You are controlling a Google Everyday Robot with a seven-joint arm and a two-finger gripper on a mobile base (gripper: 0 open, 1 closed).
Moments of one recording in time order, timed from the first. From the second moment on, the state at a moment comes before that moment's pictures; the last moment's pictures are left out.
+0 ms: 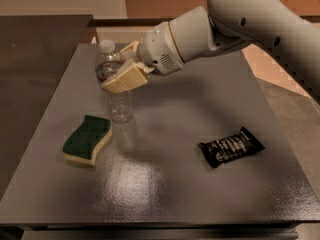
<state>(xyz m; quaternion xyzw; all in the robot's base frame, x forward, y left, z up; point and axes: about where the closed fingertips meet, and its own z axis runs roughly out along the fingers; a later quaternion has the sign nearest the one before) 0.511 0.089 0.950 -0.62 0.59 0.35 0.38</state>
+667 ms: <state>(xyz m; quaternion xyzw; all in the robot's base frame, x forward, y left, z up) 0.508 0.096 0.939 -0.62 0.60 0.34 0.38</state>
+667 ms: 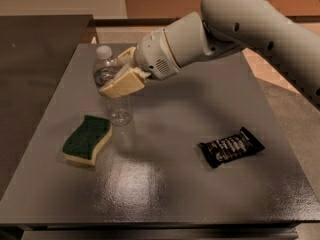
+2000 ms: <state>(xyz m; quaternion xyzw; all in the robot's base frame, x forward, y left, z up) 0.504 0.103 0.936 -0.62 0.60 0.34 0.37</state>
